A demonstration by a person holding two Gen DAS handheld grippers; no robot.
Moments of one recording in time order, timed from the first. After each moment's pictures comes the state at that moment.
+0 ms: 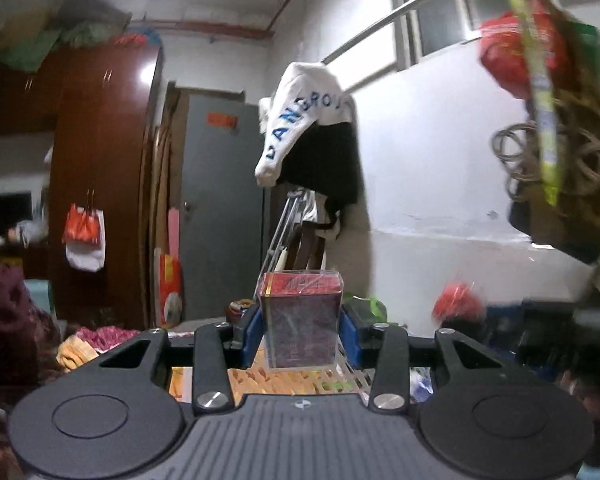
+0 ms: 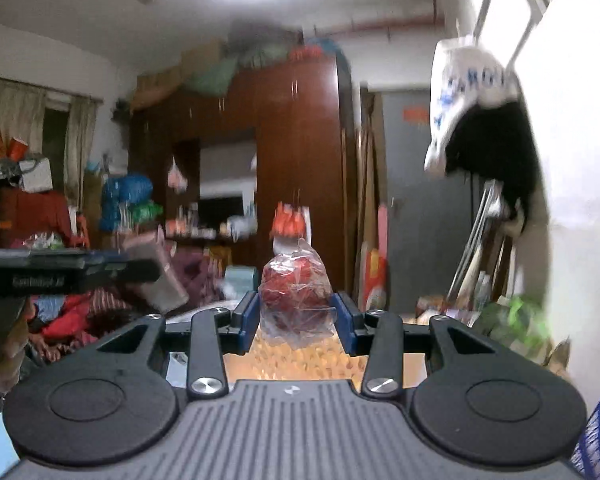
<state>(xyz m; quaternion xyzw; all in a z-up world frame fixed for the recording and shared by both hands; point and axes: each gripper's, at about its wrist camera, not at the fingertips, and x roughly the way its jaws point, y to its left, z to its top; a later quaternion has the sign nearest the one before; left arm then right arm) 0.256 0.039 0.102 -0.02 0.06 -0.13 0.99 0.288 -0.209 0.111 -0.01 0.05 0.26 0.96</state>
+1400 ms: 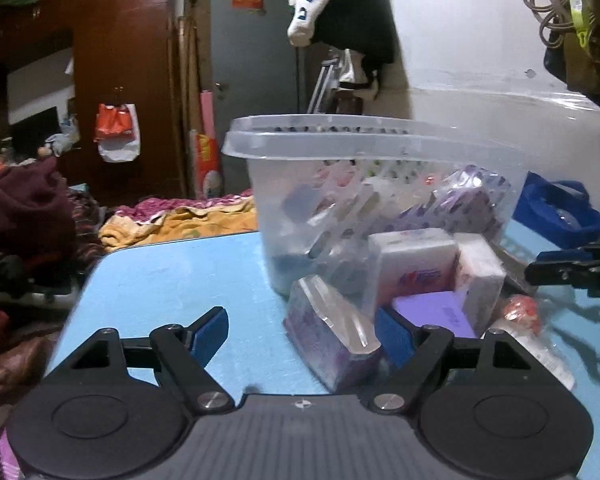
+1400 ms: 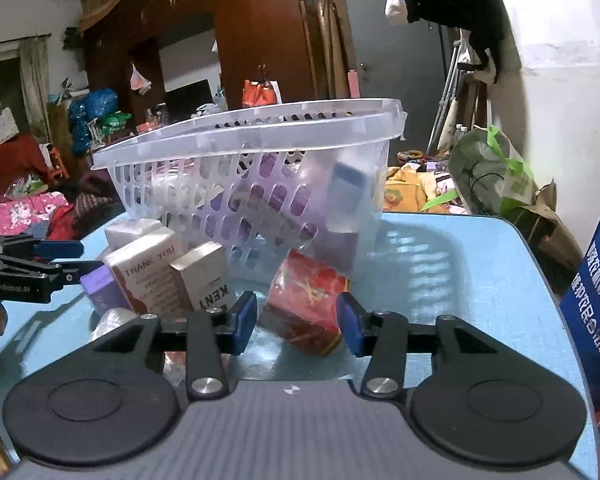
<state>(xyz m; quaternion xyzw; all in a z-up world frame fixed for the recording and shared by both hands) 0.206 0.052 -0.014 0.03 0.24 -0.07 0.97 0.256 -0.242 0.003 0.01 0.24 0.23 0.94</state>
